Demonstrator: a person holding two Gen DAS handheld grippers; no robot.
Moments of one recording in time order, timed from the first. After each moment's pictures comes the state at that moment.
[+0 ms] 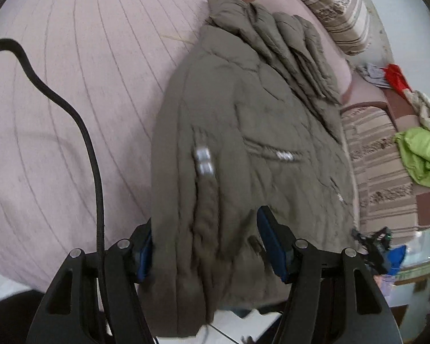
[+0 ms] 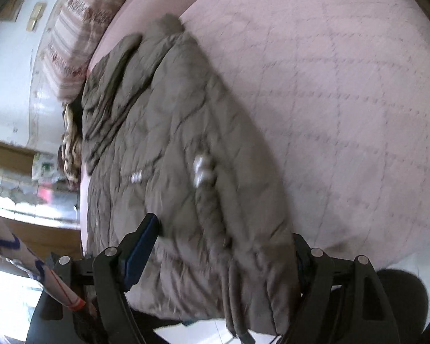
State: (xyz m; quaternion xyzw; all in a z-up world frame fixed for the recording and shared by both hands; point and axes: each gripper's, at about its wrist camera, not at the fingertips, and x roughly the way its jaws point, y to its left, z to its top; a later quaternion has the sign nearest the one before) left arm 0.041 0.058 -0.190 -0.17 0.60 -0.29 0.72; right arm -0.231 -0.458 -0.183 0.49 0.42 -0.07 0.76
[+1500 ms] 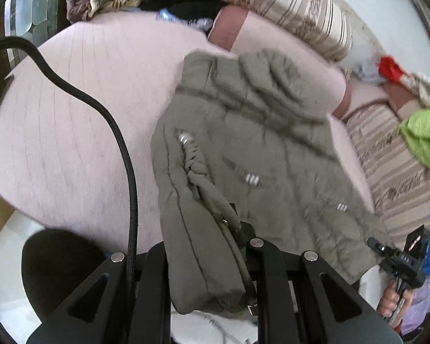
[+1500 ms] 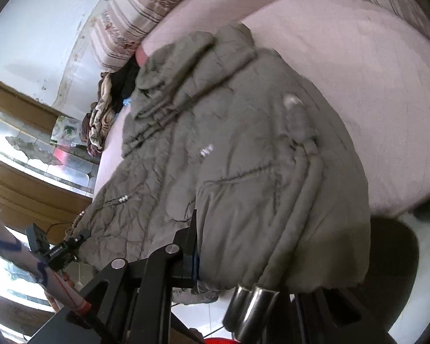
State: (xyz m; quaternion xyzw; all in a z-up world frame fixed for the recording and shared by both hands) left arm -0.021 0.029 -0.070 -0.10 0.51 -0.22 0.83; right arm -0.258 -0.396 -0.086 0.42 0.40 -0.02 0.81
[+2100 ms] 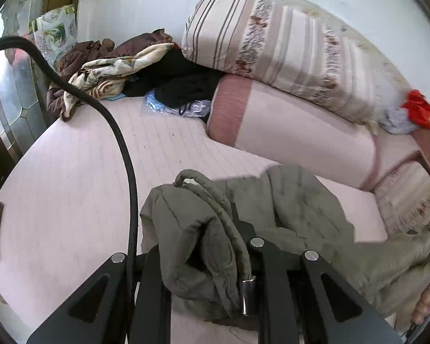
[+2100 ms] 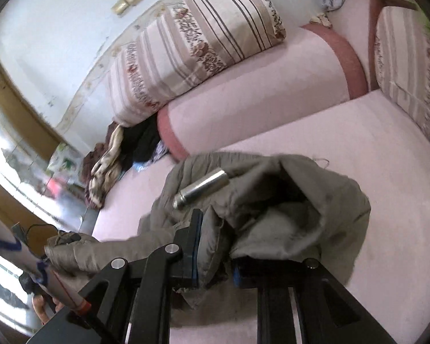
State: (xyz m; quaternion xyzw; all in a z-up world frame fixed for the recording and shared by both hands) left arm 0.222 -0.099 0.015 -0.05 0.41 -0.15 0.90; right arm -0.006 -0.484 0.045 0.33 0.33 -0.05 0.88
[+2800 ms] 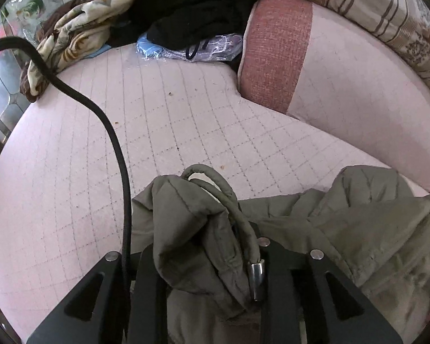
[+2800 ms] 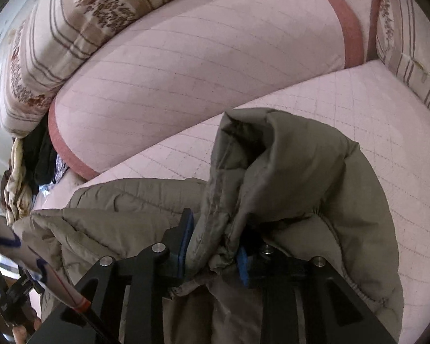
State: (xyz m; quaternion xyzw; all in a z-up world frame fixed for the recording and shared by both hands) left arm 0.390 -0.184 -0.130 0.01 0.53 -0.06 0.85; right arm 0.184 -0.553 -0.114 0.33 0.43 -0.19 0.82
